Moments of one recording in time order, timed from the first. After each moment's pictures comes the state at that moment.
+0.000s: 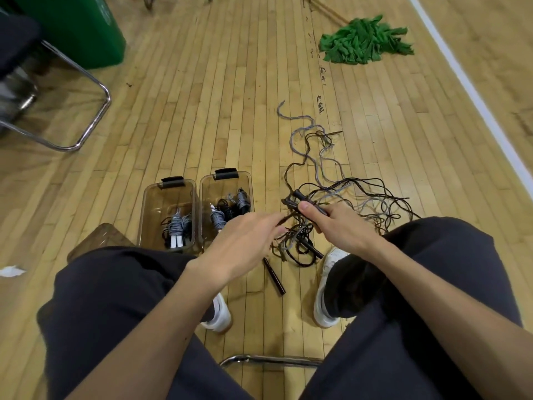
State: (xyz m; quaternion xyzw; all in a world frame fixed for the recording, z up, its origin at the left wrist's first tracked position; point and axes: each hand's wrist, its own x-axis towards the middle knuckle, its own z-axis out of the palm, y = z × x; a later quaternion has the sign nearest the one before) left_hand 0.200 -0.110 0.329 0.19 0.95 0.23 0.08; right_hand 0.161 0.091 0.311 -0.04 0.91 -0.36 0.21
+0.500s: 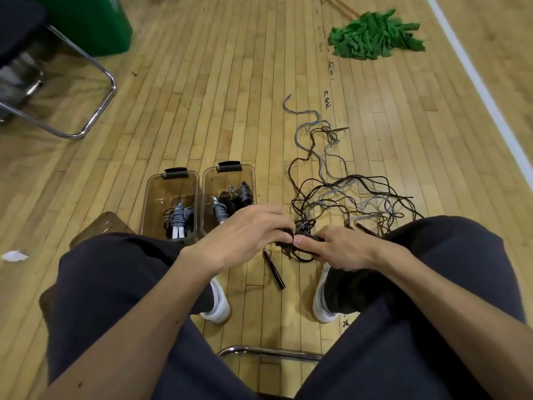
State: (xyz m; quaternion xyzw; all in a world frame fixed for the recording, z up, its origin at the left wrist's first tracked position) left_hand 0.195 -0.120 0.333 0.29 0.91 0.27 0.11; right_hand 0.176 0.094 0.308 -0.15 0.85 -0.29 0.40
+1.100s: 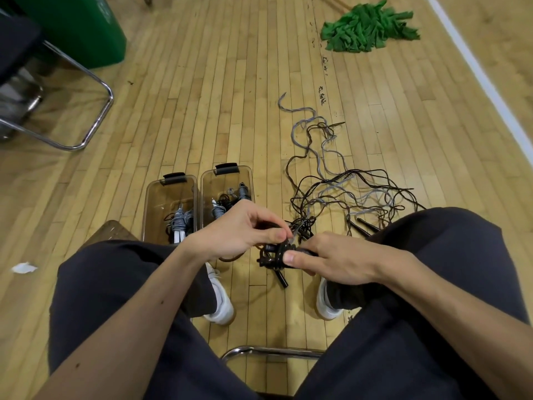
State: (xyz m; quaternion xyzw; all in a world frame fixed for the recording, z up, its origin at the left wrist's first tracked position) left_hand 0.188 -0.116 0.336 0.12 0.77 0.56 0.28; right_hand 0.198 0.097 0.335 -0.26 0.83 -0.31 0.38
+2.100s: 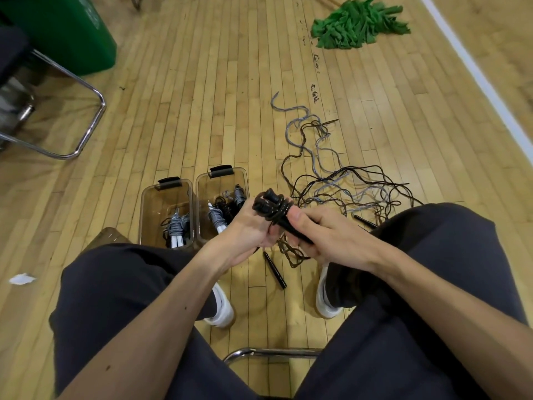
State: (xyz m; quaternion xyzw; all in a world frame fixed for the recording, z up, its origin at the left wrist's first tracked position) left_hand 0.186 -0.081 0.328 -0.06 0.68 0.67 0.28; right_hand 0.195 0.096 0.353 -0.16 0.72 -0.60 0.31
